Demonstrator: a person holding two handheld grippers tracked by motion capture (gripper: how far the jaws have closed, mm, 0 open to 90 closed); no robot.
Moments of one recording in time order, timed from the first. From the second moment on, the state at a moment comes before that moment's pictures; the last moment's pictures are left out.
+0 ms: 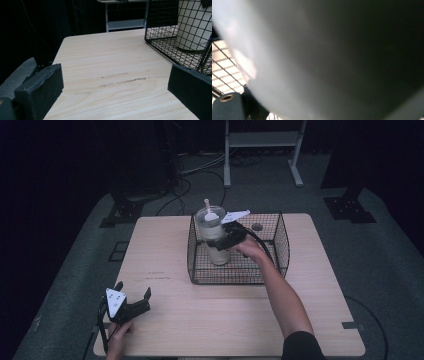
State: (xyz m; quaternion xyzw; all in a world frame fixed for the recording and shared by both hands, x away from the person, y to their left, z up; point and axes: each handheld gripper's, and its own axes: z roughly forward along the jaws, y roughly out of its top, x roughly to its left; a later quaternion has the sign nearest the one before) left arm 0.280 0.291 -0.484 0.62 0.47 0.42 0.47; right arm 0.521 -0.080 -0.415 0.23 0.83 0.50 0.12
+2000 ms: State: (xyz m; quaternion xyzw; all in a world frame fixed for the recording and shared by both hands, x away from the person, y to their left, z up) left arm 0.281 0.290 -0.484 0.62 0.47 0.42 0.47; right arm 0.503 -0.133 -0.415 0.23 0.84 0.48 0.12
